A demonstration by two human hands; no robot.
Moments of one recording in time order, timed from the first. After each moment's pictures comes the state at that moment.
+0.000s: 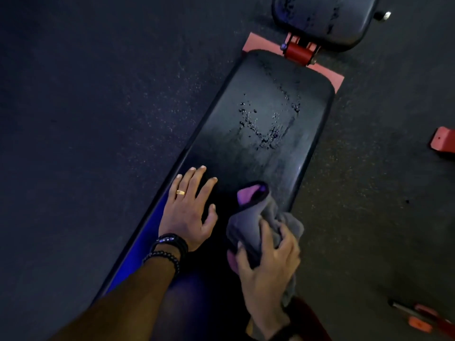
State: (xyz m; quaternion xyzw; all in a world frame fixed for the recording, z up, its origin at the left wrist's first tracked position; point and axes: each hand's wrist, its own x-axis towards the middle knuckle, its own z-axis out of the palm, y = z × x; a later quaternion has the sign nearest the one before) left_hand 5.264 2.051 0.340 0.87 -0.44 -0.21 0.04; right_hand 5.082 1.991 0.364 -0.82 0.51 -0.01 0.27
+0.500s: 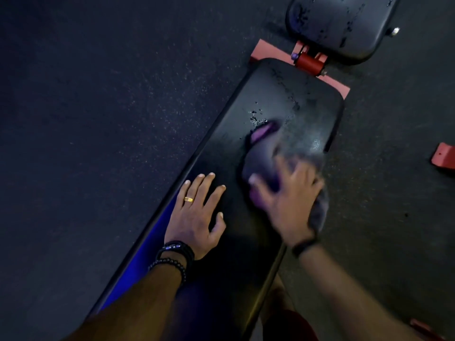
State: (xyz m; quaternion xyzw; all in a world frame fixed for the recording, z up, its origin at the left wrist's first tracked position) left_hand 5.264 2.052 0.342 0.87 -0.44 -0.22 0.04; right_hand 5.166 1.867 0.321 -0.89 0.44 -0.01 0.16
